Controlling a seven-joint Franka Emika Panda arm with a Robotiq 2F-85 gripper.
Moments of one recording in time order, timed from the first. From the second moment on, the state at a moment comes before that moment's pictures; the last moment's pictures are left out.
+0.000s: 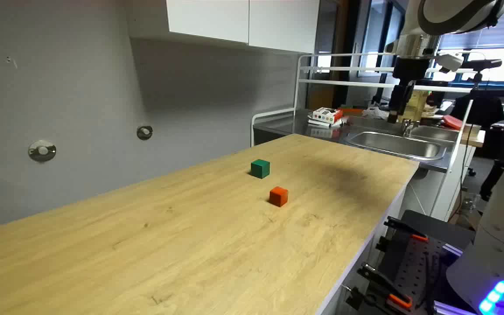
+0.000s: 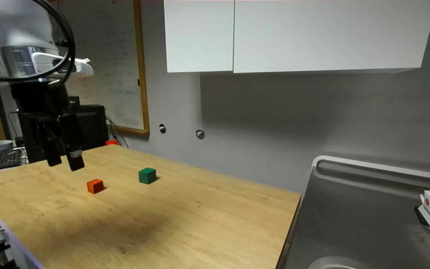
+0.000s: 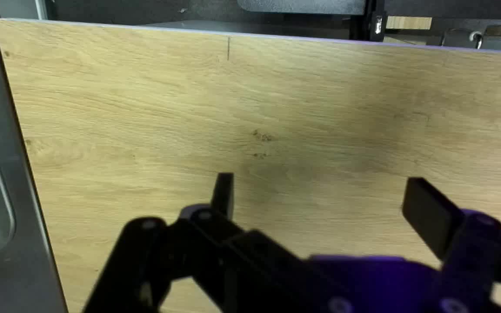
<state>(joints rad) -0.27 -0.82 -0.31 -2.75 -0.36 2.06 -0.37</state>
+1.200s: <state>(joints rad) -0.25 -0.81 -0.30 -2.76 -0.35 2.06 -0.36</state>
